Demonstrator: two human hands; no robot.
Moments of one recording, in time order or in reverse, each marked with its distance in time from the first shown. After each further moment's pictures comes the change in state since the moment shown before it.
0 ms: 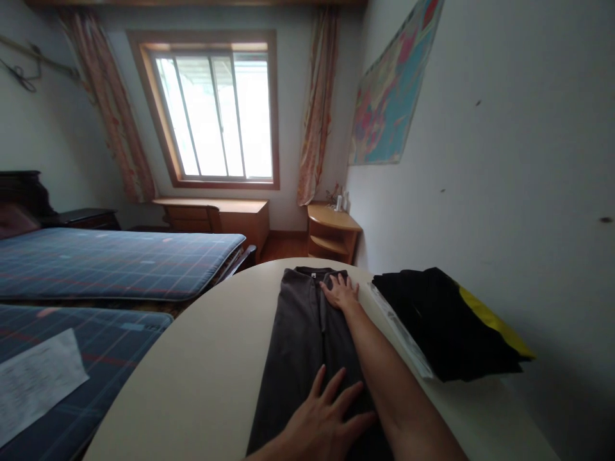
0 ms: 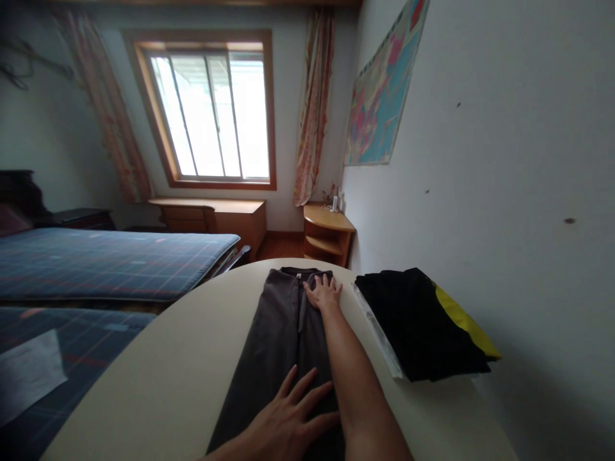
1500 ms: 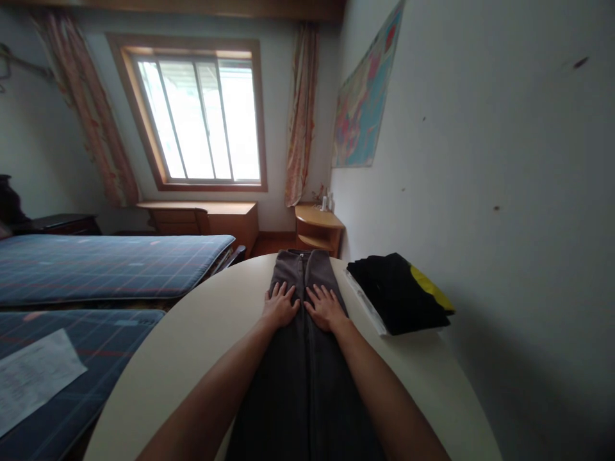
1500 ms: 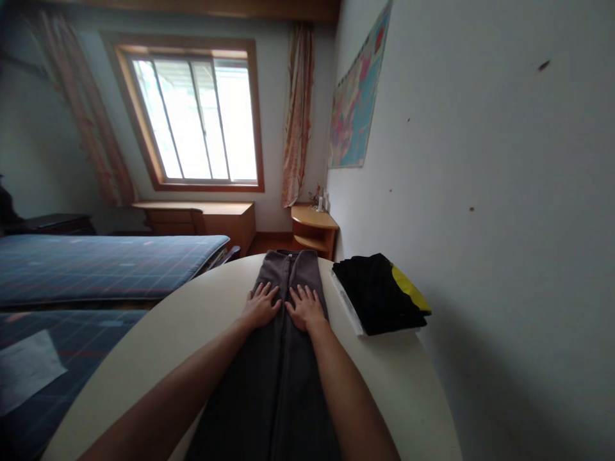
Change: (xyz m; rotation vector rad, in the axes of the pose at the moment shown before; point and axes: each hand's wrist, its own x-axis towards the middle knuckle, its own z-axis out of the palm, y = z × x) left_hand 0.054 -0.118 -0.031 0.201 0.228 -0.776; right_hand -0.124 0.012 0.002 -0.076 -0.016 -0.311
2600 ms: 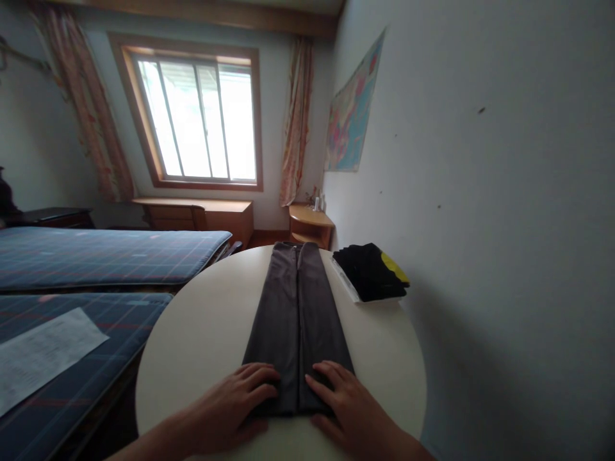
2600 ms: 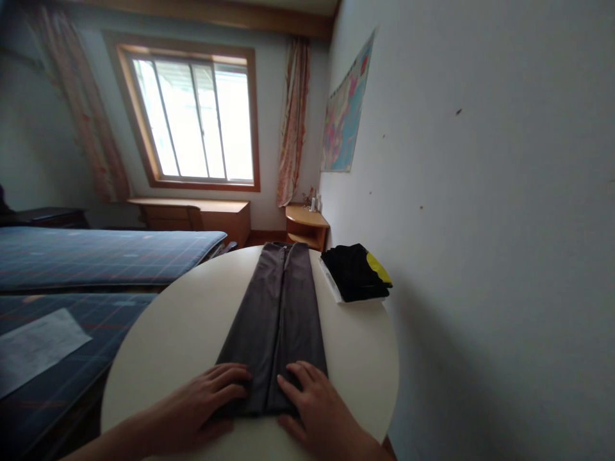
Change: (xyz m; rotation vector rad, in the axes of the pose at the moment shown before) left_hand -0.289 -0.013 -0.094 -0.195 -0.250 0.726; right_hand -0.303 -0.038 -0.024 0.115 -0.092 -0.376
